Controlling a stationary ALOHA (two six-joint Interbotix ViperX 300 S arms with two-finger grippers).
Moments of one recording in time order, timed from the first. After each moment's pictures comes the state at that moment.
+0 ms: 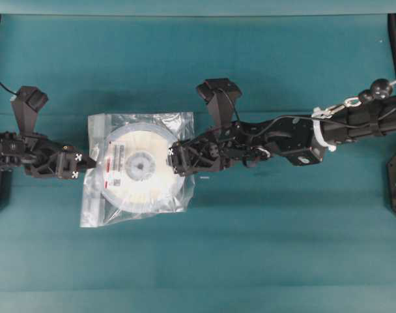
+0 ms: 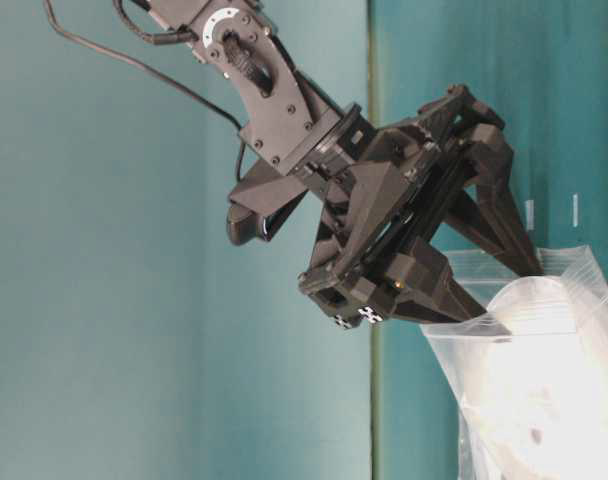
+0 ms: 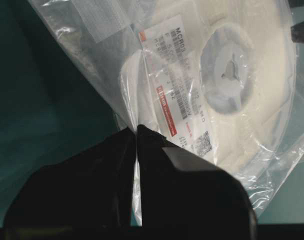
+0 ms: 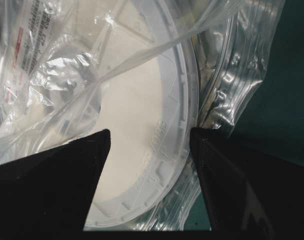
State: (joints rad) left arm 0.16 -0.21 1.33 0.01 -0.42 -1.11; right arm -0.10 0.34 0.47 0.34 -0.02 0.82
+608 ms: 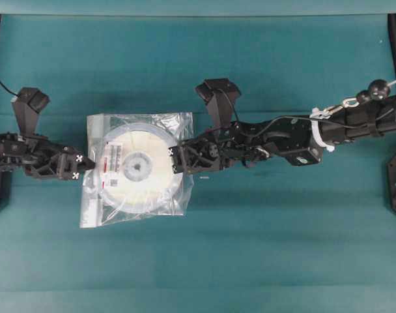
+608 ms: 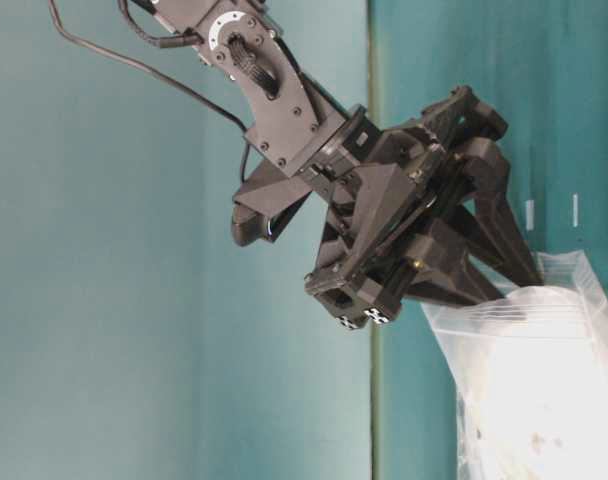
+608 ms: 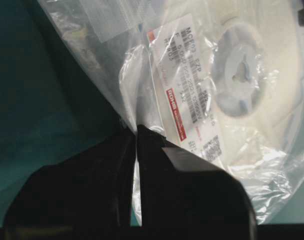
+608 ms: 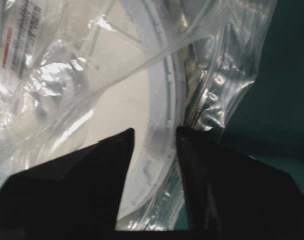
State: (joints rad) left arm 0.16 -0.18 1.33 0.01 -0.42 -1.11; right arm -0.10 0.35 0.46 0.34 -0.04 0.82
